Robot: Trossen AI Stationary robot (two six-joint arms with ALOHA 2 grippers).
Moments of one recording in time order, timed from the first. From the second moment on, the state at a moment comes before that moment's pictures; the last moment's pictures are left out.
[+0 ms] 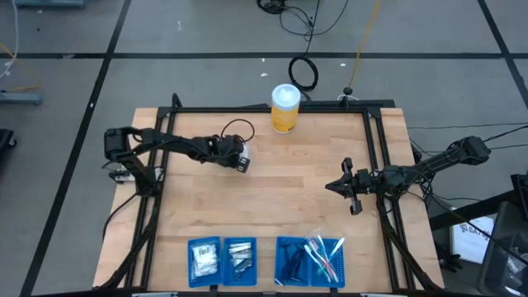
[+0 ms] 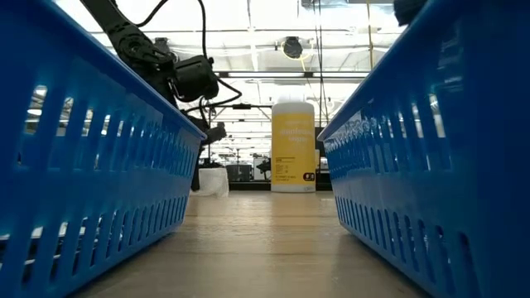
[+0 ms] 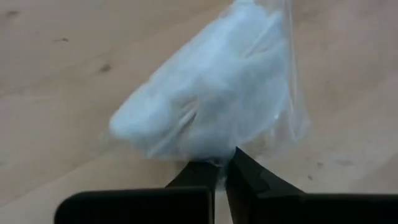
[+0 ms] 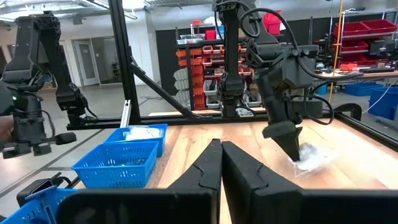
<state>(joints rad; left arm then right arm) 0.30 1.66 0.79 -0.23 -0.11 -0.78 0.32 0.52 0.02 0.62 0.23 0.07</state>
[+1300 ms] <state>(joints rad) -0.89 1.34 0.79 -0.38 -0.11 -1.34 0.32 0.52 0.02 0.62 0.23 0.07</state>
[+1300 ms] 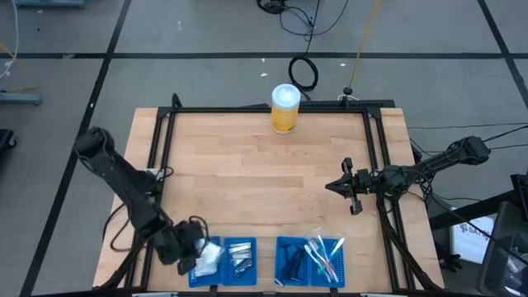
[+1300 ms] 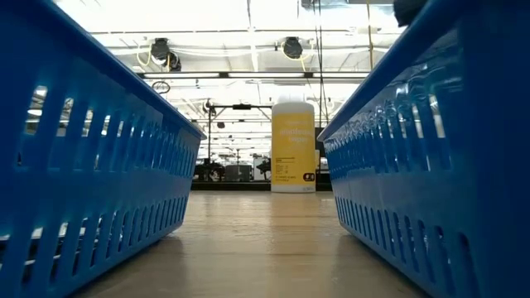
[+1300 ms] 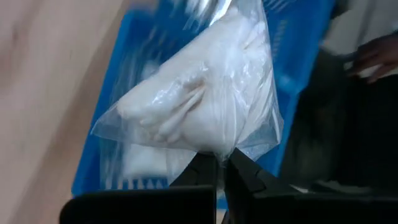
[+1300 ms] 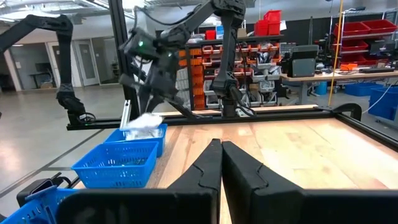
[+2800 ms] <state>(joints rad) -0.86 1.32 0.79 -0.44 -0.05 -1.50 0.32 0.52 0.02 0.62 0.23 0.07</state>
